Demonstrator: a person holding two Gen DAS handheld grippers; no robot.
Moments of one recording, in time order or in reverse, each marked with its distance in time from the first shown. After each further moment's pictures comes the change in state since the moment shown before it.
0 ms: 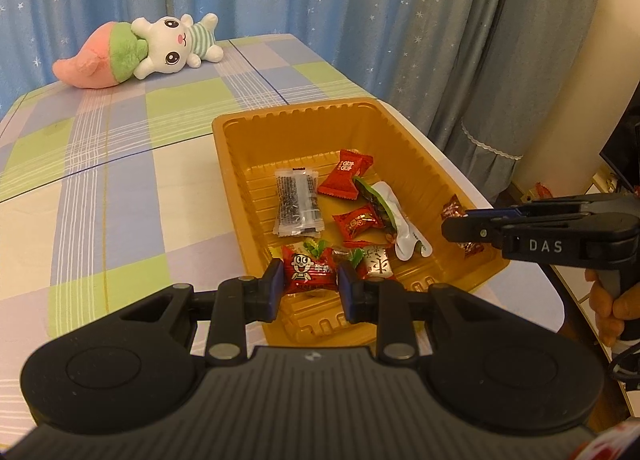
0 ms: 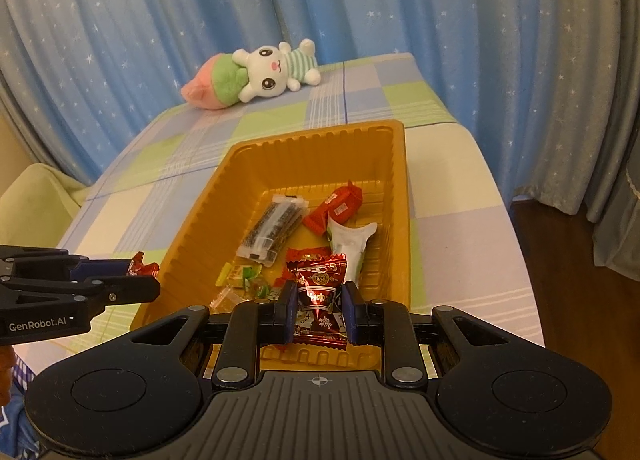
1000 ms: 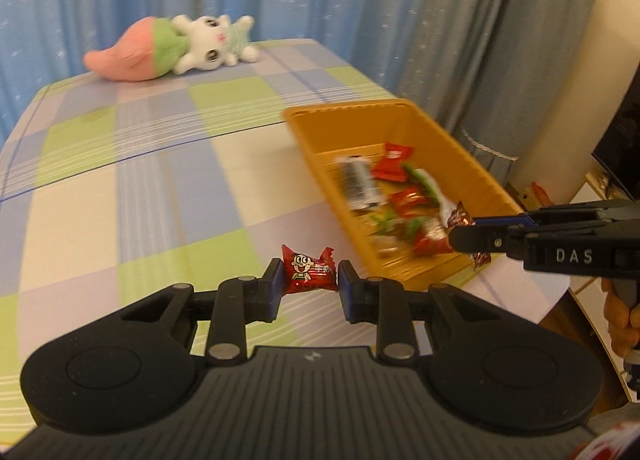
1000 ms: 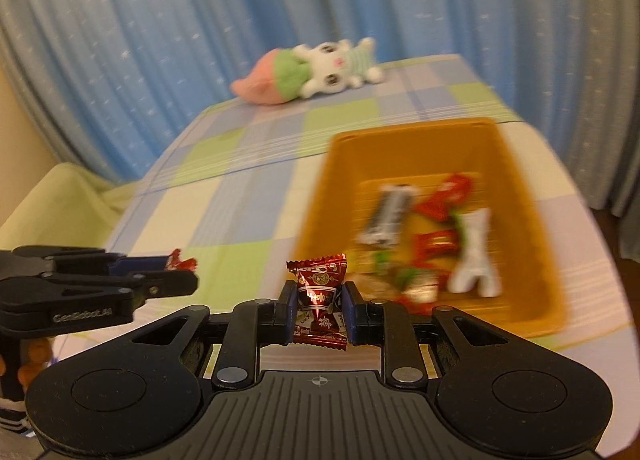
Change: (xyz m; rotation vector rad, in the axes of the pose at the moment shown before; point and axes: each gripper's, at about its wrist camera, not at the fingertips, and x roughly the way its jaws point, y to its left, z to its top) left arm -0.051 0.073 -0.026 0.006 -0.019 -0.037; right arm -0.006 0.102 -0.014 0.021 -0.020 0.034
